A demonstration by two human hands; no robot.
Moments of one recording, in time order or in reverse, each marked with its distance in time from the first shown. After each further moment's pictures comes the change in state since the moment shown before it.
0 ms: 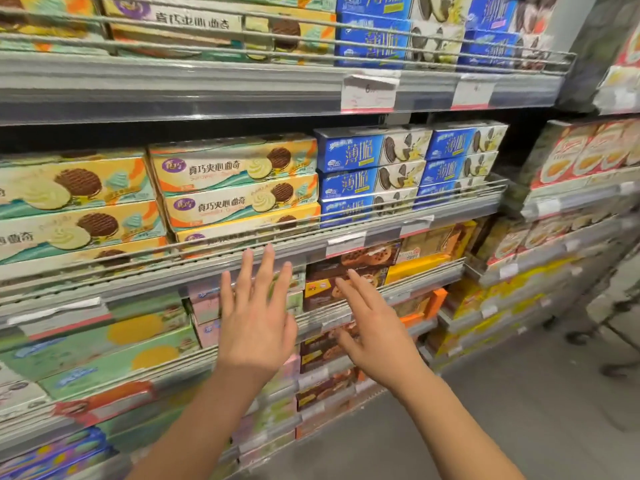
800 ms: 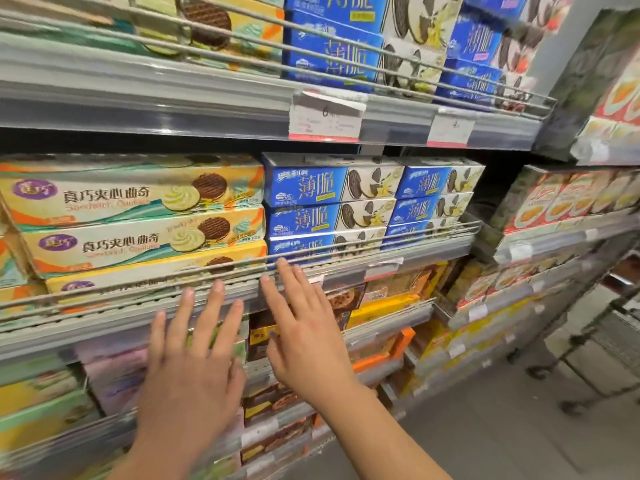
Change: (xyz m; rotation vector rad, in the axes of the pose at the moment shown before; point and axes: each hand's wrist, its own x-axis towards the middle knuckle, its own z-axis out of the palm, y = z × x) left_hand 0.034 0.022 0.028 0.016 0.186 -0.004; right_hand 0.087 0.014 -0.004 -0.210 0.126 -0.215
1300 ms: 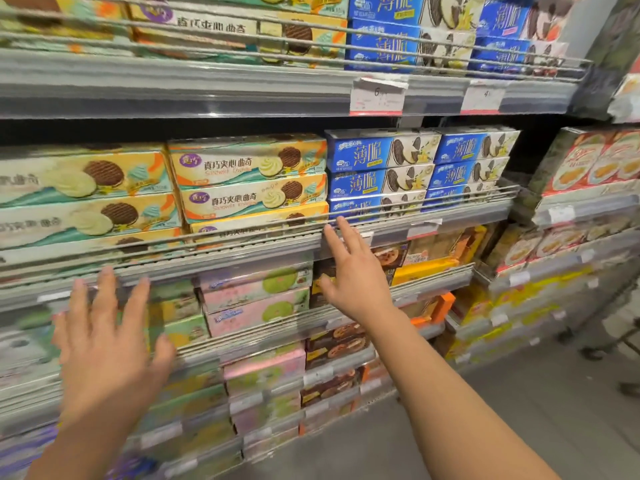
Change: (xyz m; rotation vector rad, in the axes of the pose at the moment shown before) left_hand -0.107 -0.140 -0.089 -0.020 0.012 -0.386; right_hand 0.002 -0.031 -0.015 0.054 -0.074 0.206
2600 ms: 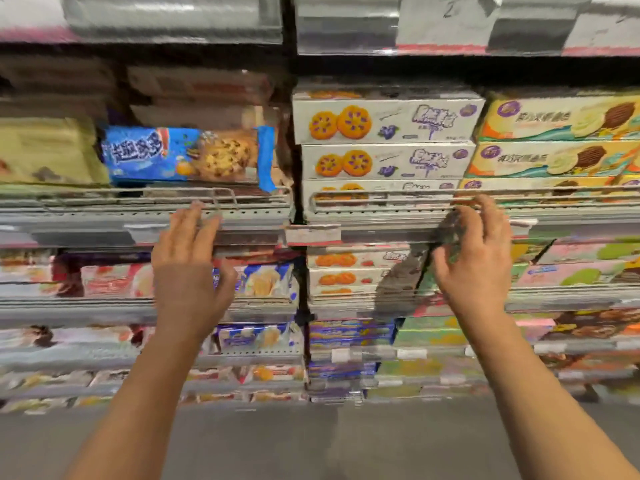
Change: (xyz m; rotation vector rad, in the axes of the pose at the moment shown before) left_hand -0.017 -0.476 -0.161 0.019 0.128 -0.004; right_hand -0.023 -0.439 0.114 0.173 0.441 -0.041
